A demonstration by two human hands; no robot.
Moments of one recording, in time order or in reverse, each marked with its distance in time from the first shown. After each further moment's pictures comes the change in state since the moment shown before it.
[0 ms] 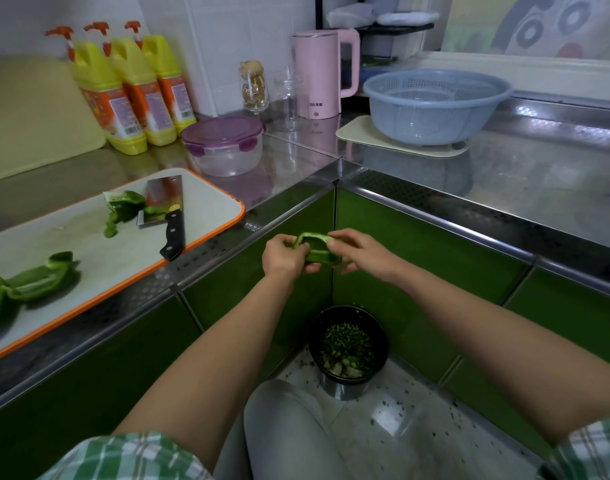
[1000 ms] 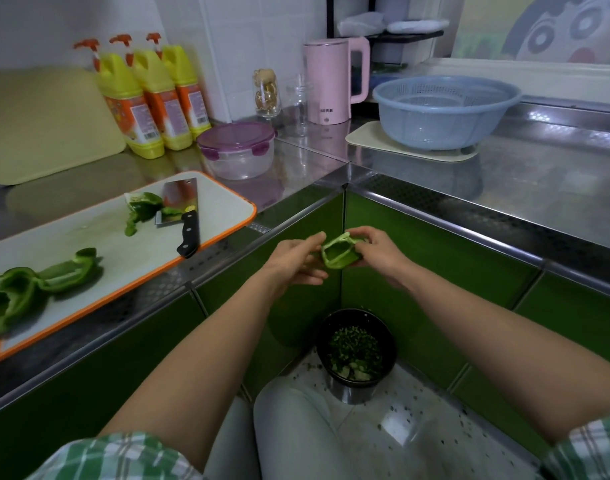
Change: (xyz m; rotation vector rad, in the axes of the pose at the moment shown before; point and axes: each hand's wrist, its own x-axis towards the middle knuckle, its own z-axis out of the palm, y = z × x) left_hand -0.024 0.019 -0.027 0.081 -0.367 -0.063; right_hand -0.001 -0.011 0.005 0.192 0.208 0.113
